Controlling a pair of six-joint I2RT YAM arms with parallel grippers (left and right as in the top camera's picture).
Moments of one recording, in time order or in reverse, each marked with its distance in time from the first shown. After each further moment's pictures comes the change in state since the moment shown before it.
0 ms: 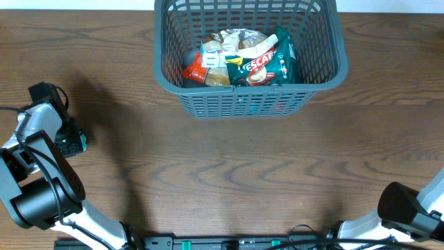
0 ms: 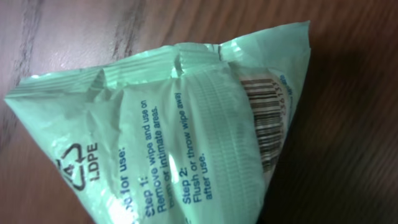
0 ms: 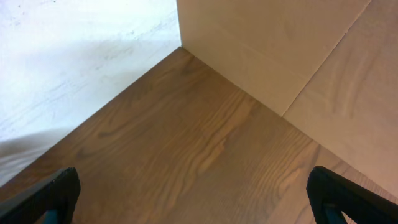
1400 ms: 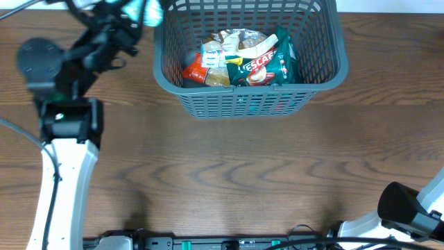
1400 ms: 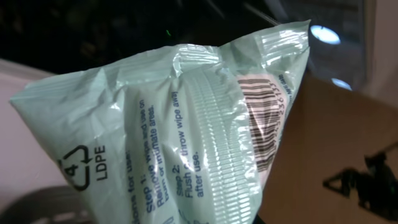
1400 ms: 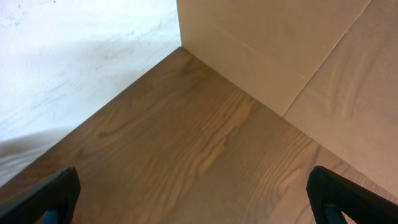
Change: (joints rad) left arm -0.492 -0.597 0.091 1.083 0.909 0.716; right arm 0.000 0.000 0.000 0.000 0.000 0.000
